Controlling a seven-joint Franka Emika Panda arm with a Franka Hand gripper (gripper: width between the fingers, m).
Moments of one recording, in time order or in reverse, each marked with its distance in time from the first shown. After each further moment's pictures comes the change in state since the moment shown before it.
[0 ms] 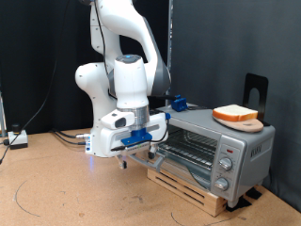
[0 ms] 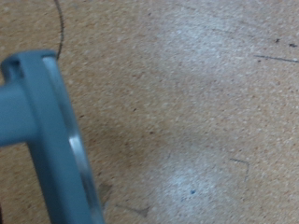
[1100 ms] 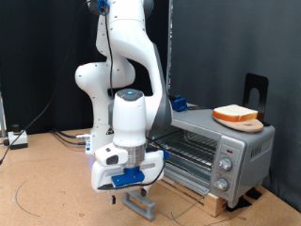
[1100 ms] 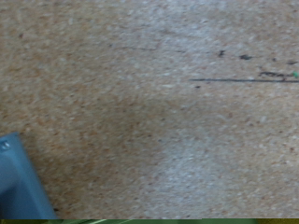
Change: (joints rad) arm -0.031 0.316 -0.005 0.162 0.065 0.091 0.039
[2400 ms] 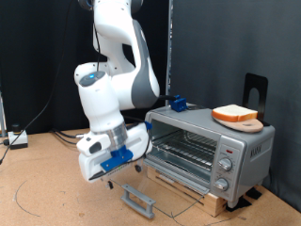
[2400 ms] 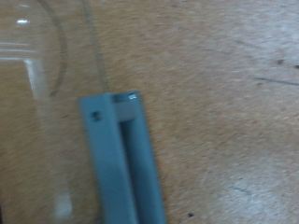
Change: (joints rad) arm -0.195 -0.188 0.090 0.031 0.352 -0.361 -0.506
